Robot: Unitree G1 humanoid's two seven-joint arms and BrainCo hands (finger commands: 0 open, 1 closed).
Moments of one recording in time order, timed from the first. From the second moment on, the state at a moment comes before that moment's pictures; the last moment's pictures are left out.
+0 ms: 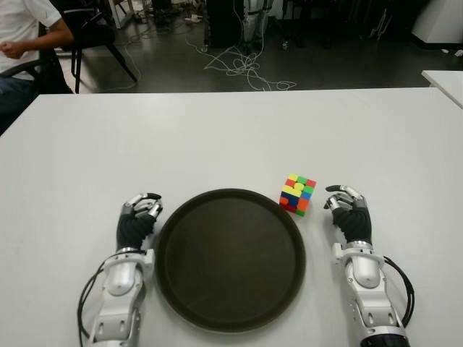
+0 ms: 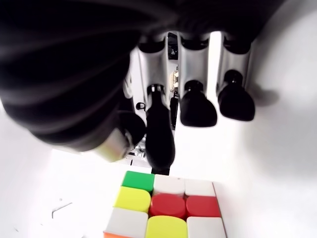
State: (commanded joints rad) left arm 0.12 -0.02 0.09 0.13 0.00 0.04 0.08; right arm 0.03 0.03 -0.08 0.27 -0.07 -0.16 -0.19
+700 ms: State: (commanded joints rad) left arm 0.12 -0.02 0.09 0.12 0.00 0.06 0.09; right arm 0.03 0.04 -0.08 0.27 -0.08 -0.15 -0.20
